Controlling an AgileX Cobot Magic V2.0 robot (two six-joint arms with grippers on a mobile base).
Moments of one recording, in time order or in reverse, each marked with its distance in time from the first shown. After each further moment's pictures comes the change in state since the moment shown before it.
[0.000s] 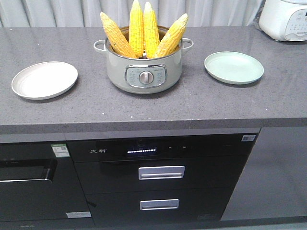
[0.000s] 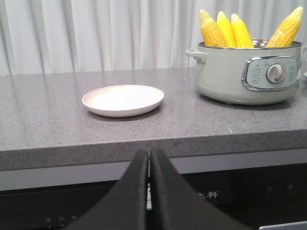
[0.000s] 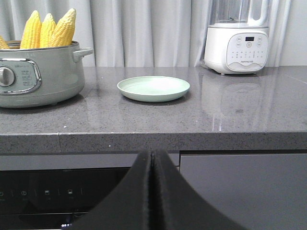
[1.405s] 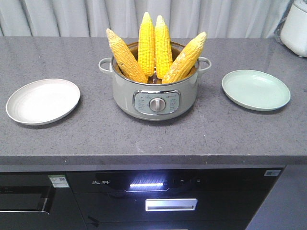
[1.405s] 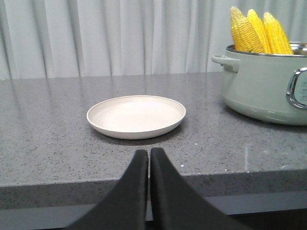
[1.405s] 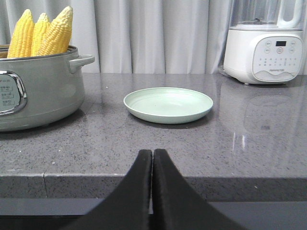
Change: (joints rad) left arm 0.000 0.000 0.000 0.000 0.000 0.000; right arm 0.000 0.000 0.000 0.000 0.000 0.000
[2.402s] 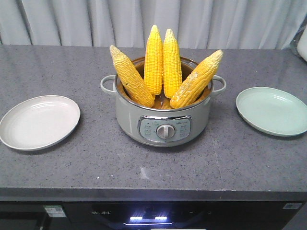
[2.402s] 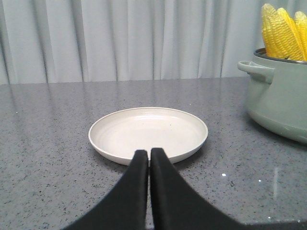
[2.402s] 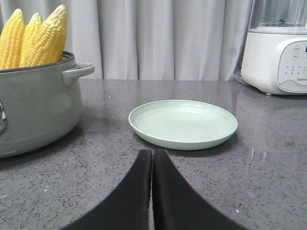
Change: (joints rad) left arm 0.000 0.000 0.000 0.000 0.000 0.000; right arm 0.000 0.000 0.000 0.000 0.000 0.000
